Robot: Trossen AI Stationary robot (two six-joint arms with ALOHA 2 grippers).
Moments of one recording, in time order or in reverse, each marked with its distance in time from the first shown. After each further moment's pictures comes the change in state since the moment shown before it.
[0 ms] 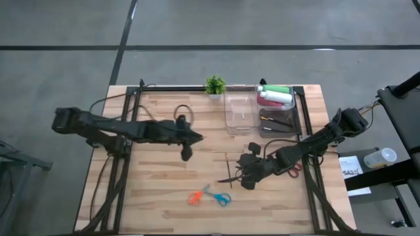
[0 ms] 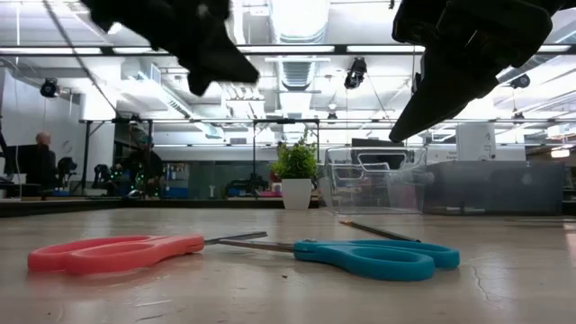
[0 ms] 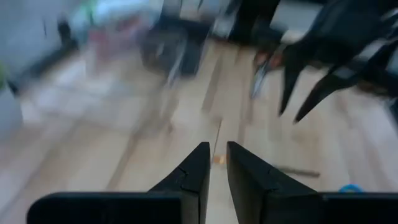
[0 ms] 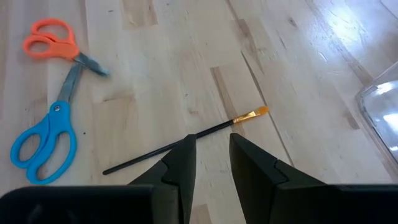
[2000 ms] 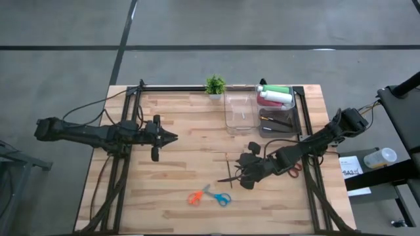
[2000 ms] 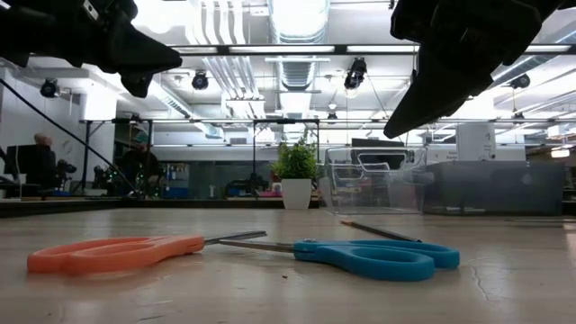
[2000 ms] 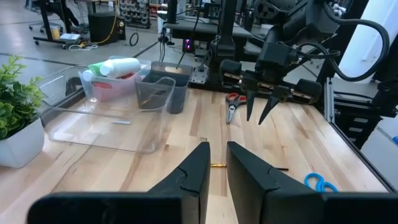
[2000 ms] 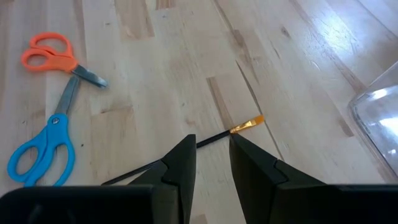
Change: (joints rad) left arm -0.003 -0.662 -0.470 0.139 0.068 0.112; right arm 0.000 0.000 0.000 0.023 0.029 0.000
